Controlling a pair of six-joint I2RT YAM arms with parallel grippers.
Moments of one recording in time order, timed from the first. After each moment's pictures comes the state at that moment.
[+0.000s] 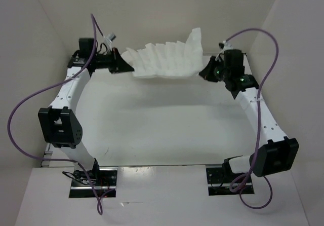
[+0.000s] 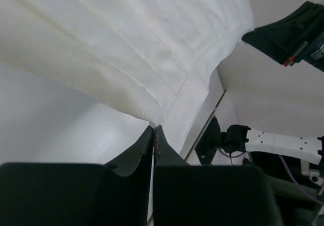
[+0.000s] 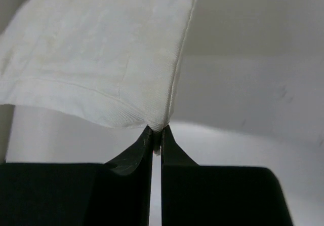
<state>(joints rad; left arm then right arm) -0.01 1.71 1.70 -0.53 0.99 -0.38 0.18 1.34 1.42 -0.50 -0.18 0.37</state>
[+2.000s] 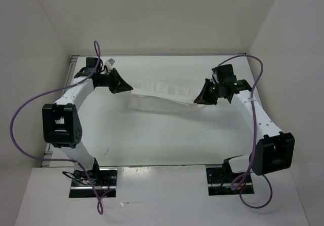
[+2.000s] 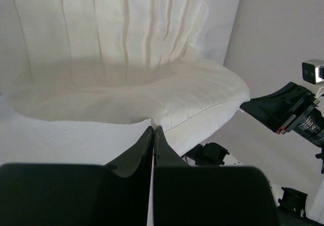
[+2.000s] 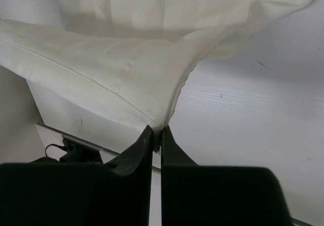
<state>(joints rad) 0.01 1.73 1.34 -0.51 0.81 -0.64 0.19 1.36 1.19 -0.78 -0.33 0.57</state>
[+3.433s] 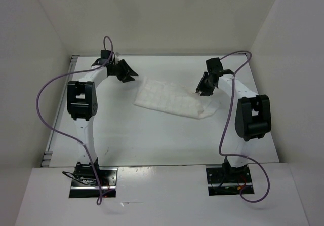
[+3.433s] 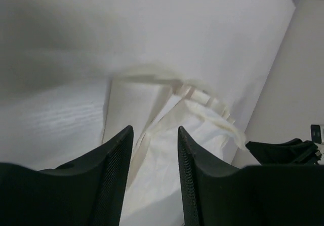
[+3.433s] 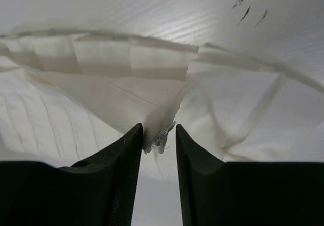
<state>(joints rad) -0.03 2.25 1.76 -0.37 0.63 -0.73 0.16 1.78 1.33 -0.59 -0.06 0.65</state>
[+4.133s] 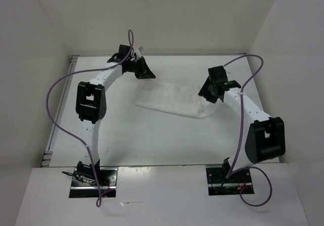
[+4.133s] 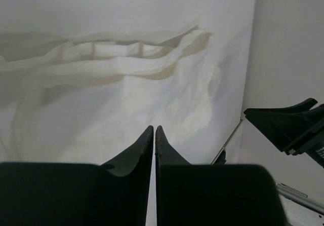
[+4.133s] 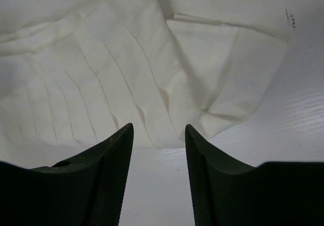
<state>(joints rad) -0.21 2.24 1.92 -0.44 0.74 -0.61 0.22 1.47 1.12 -0.56 0.13 0.73</state>
